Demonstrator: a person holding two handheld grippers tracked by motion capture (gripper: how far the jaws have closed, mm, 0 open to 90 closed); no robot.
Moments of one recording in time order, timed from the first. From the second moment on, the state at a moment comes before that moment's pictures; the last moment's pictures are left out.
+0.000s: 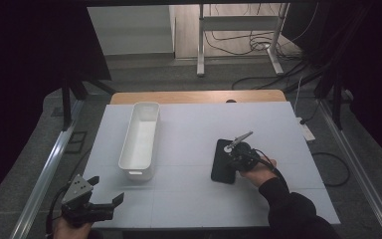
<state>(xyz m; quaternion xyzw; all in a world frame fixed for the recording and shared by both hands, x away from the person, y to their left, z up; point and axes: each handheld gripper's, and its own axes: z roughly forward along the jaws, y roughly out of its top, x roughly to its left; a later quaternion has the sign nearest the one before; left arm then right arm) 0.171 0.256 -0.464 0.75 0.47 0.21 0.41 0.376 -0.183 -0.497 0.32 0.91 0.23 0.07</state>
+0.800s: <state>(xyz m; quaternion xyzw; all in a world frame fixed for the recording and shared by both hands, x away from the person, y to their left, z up) 0.171 0.257 -0.464 0.75 0.48 0.21 0.41 0.373 -0.202 -0.498 0.33 0.91 0.22 0.06</state>
